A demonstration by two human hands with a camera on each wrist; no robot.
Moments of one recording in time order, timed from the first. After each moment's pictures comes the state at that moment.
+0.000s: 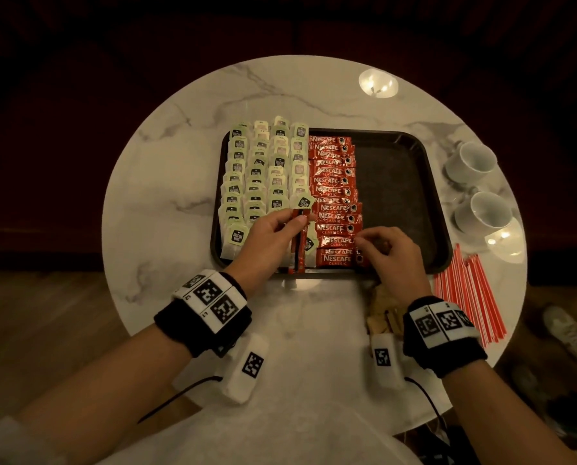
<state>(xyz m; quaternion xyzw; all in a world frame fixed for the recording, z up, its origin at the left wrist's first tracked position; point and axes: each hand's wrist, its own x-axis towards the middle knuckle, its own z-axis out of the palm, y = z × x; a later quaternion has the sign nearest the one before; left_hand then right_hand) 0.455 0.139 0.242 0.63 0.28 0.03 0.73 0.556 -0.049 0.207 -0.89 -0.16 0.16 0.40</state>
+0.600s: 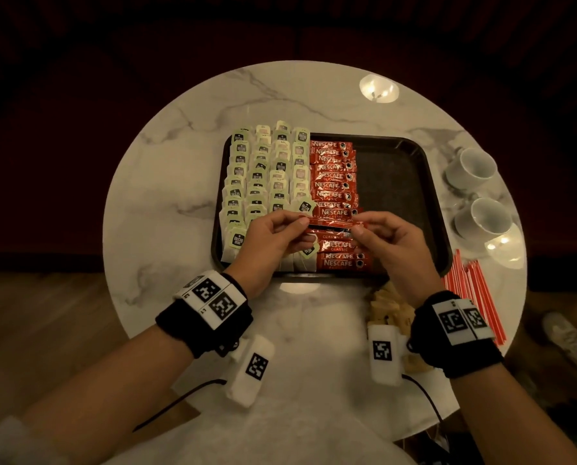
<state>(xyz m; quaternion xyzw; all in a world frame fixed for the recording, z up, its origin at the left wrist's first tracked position) 0.457 0.139 0.242 0.54 0.29 0.06 0.79 0.557 -0.038 0.239 -0.70 -0.11 0.28 0.65</state>
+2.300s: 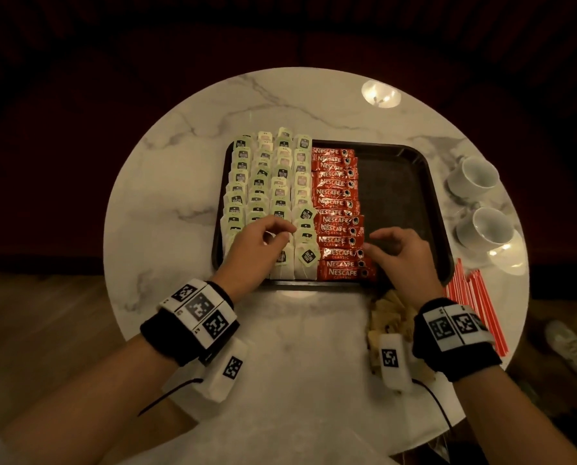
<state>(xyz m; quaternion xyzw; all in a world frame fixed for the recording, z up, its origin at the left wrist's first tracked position) 0.449 0.163 0.232 0.77 0.26 0.05 0.58 0.578 -0.050 0.218 -0.89 -0.14 0.19 0.38</state>
